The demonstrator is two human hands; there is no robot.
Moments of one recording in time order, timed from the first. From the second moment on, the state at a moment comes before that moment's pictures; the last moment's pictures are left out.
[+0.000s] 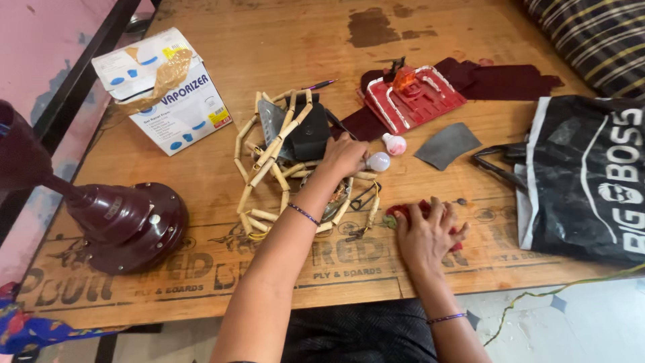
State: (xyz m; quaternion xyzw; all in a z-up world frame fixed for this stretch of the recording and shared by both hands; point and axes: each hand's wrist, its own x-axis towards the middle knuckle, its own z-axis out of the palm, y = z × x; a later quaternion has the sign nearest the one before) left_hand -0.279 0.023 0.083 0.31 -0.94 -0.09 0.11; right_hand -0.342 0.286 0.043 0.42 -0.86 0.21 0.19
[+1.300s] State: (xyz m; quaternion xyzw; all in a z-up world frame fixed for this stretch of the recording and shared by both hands) left_hand -0.165 0.205 0.096 0.05 -0.85 -0.18 0.48; right_hand -0.318 0.305 0.098 0.27 -0.55 0.70 -0.36
